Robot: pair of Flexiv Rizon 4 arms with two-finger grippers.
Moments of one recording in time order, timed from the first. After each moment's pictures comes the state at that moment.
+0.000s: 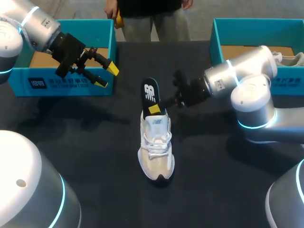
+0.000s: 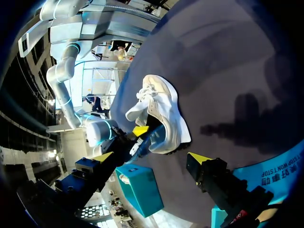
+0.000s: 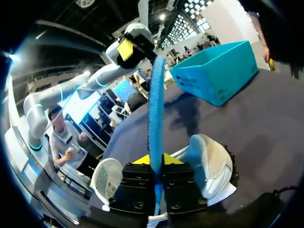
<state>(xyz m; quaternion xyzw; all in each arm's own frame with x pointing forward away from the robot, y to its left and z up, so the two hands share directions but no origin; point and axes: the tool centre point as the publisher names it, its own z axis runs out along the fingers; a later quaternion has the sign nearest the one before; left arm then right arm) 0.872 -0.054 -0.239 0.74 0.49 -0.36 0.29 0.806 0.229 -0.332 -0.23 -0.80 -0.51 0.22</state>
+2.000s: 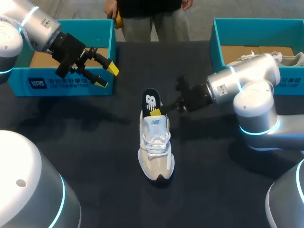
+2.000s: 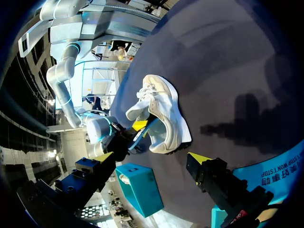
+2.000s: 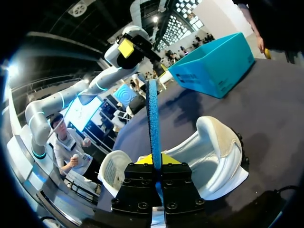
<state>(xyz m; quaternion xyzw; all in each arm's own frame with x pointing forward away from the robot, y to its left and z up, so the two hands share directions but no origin) 0.872 -0.054 -0.239 0.74 0.49 -0.36 0.29 0.787 0.228 -0.334 -0.26 -0.79 -0.51 0.24</state>
